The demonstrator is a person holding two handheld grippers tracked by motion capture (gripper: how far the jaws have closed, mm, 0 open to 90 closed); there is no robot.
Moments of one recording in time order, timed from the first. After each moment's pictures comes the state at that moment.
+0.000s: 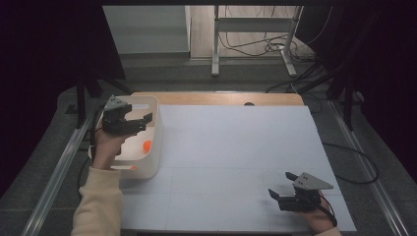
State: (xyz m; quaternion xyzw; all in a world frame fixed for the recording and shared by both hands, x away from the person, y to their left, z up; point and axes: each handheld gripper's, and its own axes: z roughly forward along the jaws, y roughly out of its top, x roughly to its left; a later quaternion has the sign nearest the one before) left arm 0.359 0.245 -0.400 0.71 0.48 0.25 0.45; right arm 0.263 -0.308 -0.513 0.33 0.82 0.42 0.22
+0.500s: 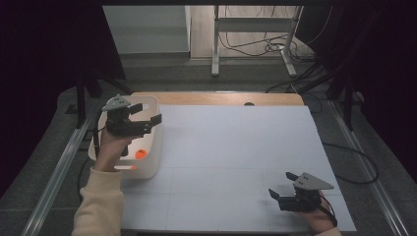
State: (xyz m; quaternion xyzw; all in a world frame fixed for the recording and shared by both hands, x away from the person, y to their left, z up) left arm 0.346 0.225 -0.384 0.72 0.43 0.20 0.51; right arm 0.262 -0.309 -0.513 0.33 0.81 0.42 0.22
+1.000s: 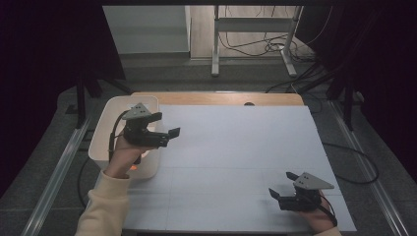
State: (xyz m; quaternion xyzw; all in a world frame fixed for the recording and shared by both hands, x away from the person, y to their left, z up) left arm 0.328 0.176 -0.387 0.77 0.36 0.15 0.50; right arm 0.263 -0.309 -0.512 0.33 0.81 0.42 0.22
